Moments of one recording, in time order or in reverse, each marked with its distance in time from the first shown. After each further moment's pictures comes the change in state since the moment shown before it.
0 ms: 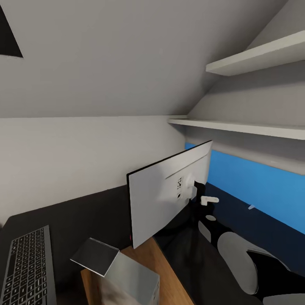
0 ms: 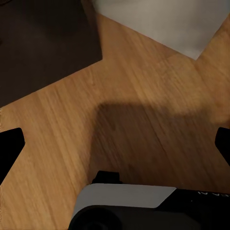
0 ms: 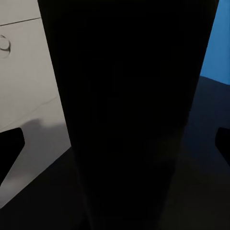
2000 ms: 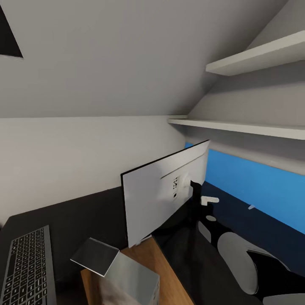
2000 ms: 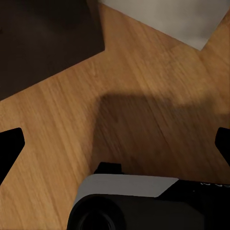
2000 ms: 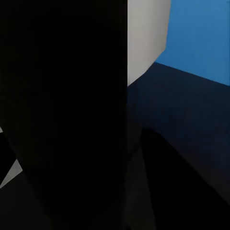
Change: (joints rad) left arm 0.000 -0.037 0.007 0.063 -0.001 -0.005 0.000; right arm 0.001 0.000 -0.008 0.004 0.000 -0.019 0.007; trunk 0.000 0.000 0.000
